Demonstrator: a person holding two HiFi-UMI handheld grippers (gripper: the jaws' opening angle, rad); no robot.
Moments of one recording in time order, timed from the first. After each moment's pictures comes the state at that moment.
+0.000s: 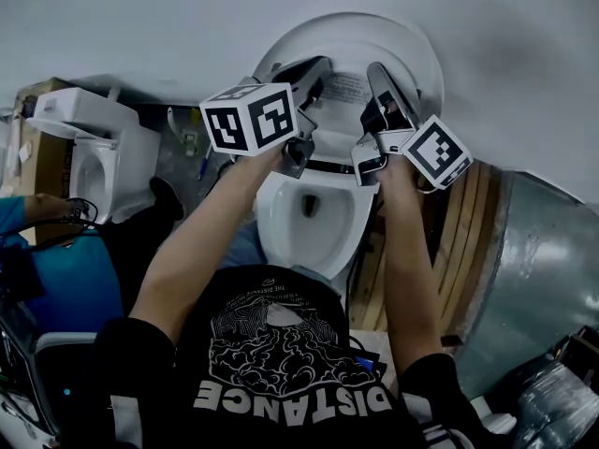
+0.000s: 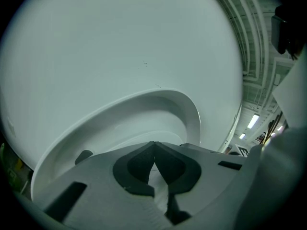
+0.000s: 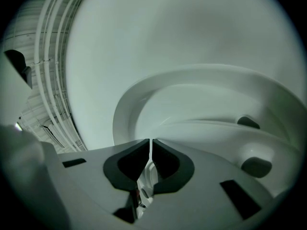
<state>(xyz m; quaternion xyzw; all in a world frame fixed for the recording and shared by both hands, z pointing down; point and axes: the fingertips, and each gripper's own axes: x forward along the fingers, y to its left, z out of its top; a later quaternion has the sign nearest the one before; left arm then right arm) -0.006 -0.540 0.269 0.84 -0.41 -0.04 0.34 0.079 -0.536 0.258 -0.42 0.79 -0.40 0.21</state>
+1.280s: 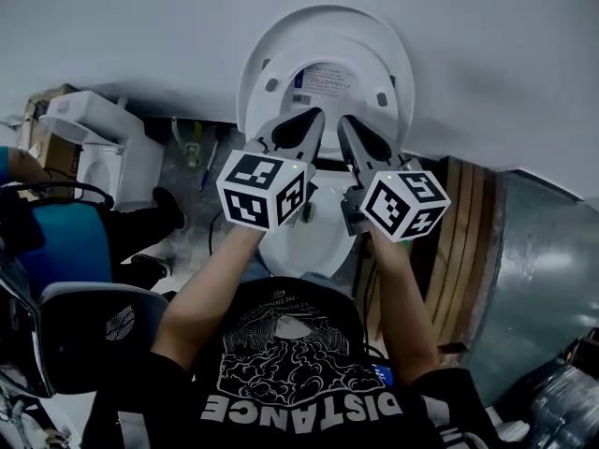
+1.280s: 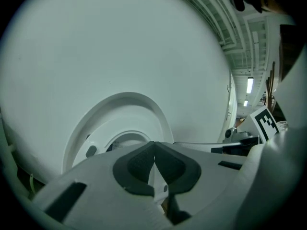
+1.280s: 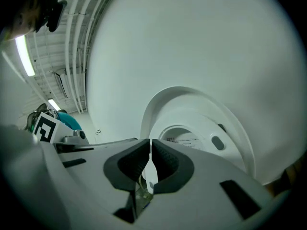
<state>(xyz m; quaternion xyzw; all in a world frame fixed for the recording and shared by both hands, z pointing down) 0.029 -0.405 0.249 0.87 -0.46 0.05 0.19 0.072 -0.397 0.250 -0.43 0.86 -0.26 0.02</state>
